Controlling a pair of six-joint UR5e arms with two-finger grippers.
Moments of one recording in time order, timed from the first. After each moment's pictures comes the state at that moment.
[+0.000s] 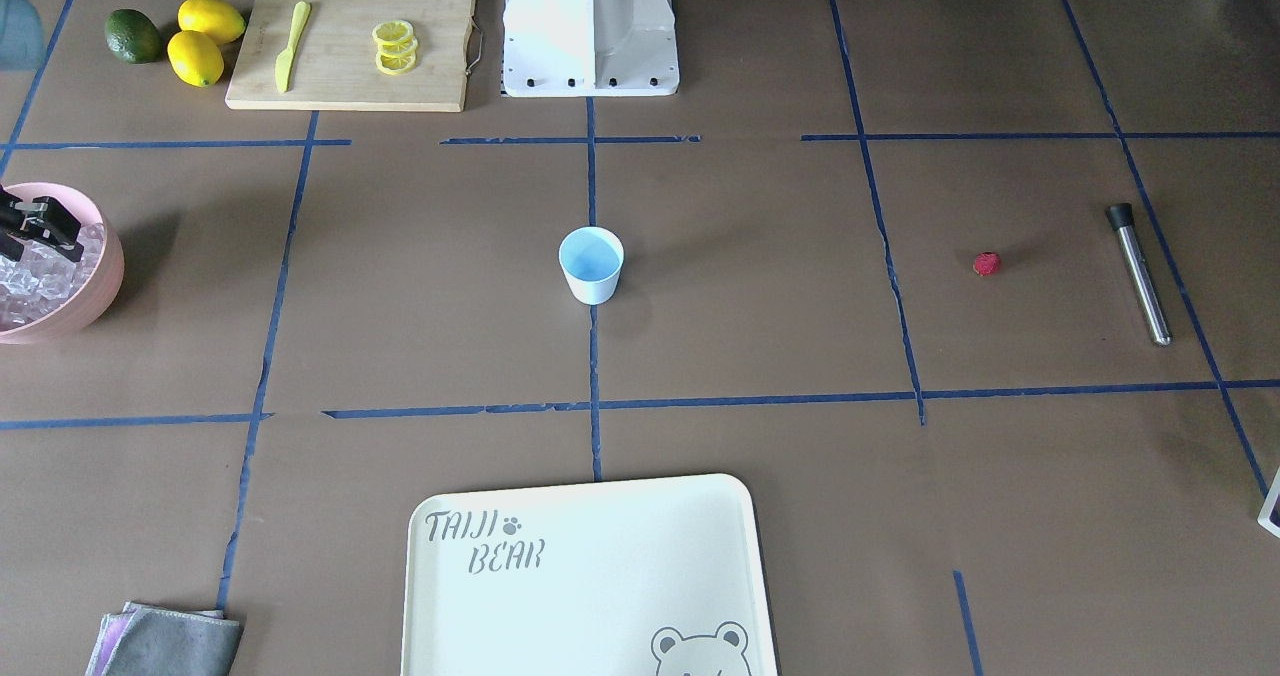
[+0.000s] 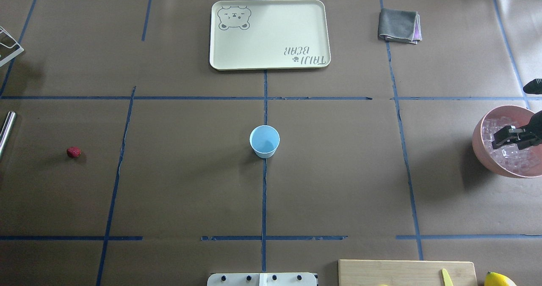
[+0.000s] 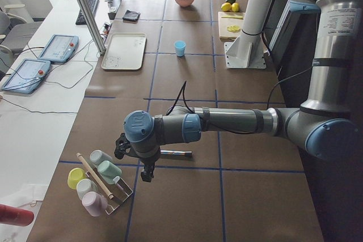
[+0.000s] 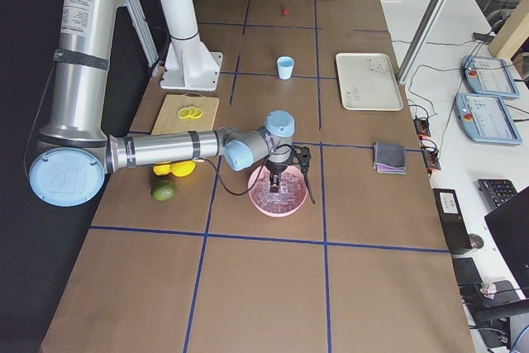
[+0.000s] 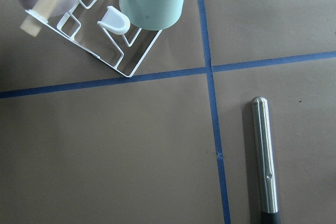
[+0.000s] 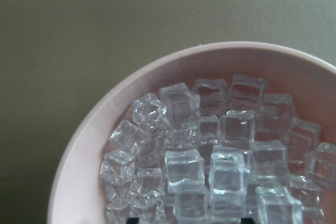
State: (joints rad) left arm -1.67 -1.61 -1.56 -1.44 -2.38 0.27; right arm 1.06 -1.74 1.79 -1.20 2.22 0.69
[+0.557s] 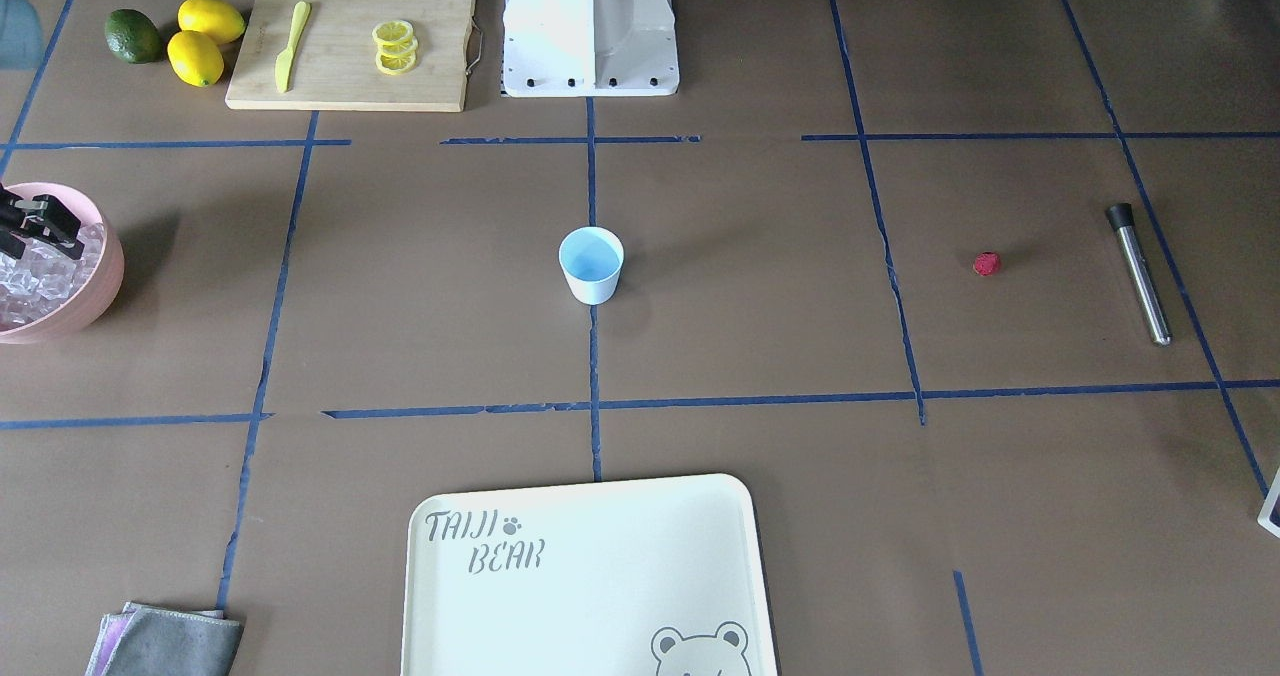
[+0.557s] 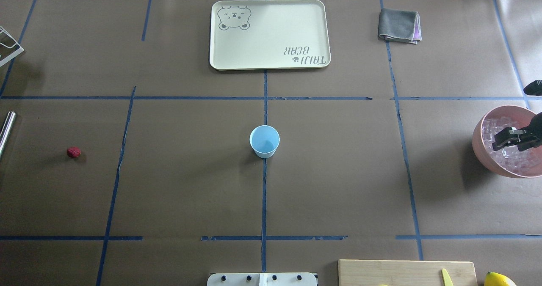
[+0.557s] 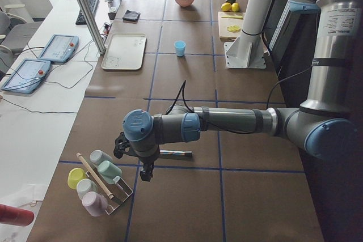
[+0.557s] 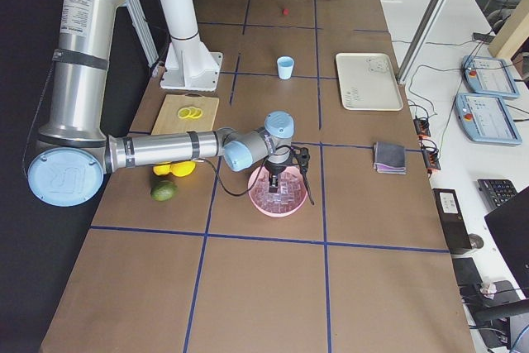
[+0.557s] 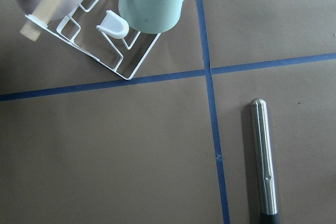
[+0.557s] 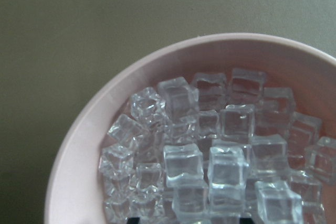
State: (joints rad) left arm -1.67 -1.62 -1.56 -1.44 -2.38 0.27; right arm 1.06 -1.74 1.79 -1.20 2.23 0.69
